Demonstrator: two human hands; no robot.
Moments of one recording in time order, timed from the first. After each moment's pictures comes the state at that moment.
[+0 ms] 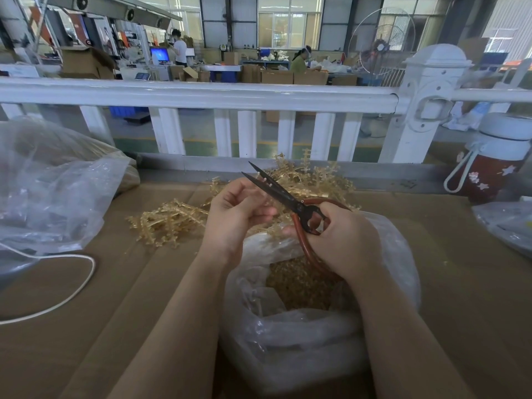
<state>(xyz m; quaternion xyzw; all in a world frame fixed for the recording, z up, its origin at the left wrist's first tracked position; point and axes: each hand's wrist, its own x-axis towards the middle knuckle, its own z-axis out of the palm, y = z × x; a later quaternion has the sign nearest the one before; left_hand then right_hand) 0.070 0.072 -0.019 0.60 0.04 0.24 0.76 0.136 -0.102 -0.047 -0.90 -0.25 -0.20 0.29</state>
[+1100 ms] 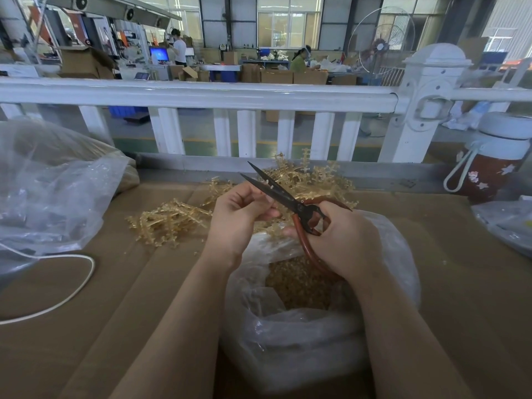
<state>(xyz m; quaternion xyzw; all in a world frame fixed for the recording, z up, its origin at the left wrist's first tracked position) 0.070 0.067 -0.022 0.66 0.01 0.26 0.71 0.135 -0.103 -0.045 -0.90 -0.26 -0.20 0.29</state>
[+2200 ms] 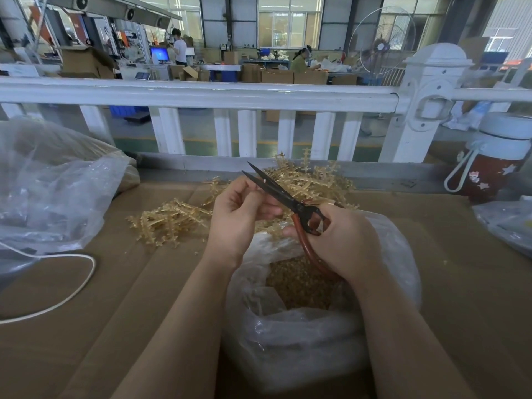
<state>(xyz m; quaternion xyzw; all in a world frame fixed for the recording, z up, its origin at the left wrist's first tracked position) 0.072 0.067 -0.026 0.65 0.00 0.29 0.70 0.137 -0.101 -0.050 -0.89 -0.25 -0.22 0.32</state>
